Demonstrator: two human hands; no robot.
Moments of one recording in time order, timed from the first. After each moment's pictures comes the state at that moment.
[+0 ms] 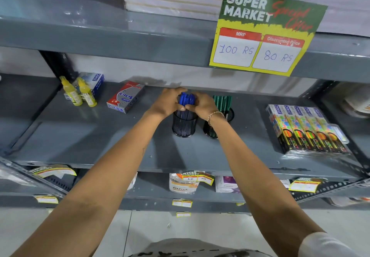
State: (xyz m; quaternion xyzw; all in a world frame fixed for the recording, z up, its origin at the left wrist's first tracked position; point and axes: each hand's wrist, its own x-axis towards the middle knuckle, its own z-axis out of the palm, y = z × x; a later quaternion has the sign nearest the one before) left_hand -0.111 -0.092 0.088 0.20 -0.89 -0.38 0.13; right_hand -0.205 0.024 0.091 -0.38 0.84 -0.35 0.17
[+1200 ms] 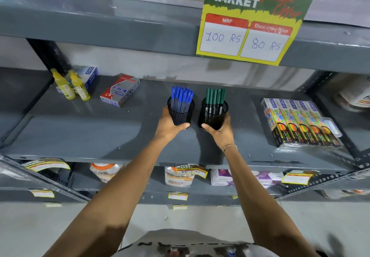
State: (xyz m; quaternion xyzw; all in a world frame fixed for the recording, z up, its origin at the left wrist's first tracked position) left_hand -0.091 -0.034 -0.005 0.32 -0.77 -0.52 0.20; right_hand -0.215 0.125 -0.006 -0.21 0.81 -0.52 0.15
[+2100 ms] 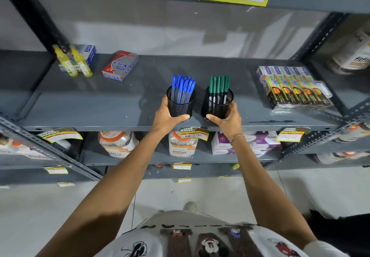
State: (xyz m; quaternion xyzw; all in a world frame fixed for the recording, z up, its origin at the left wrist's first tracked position) left_hand -0.014 0.015 -0.012 0.30 -0.79 -0.51 0.17; right_hand -0.151 0.194 -0.016 -0.19 0.80 -0.55 0.13
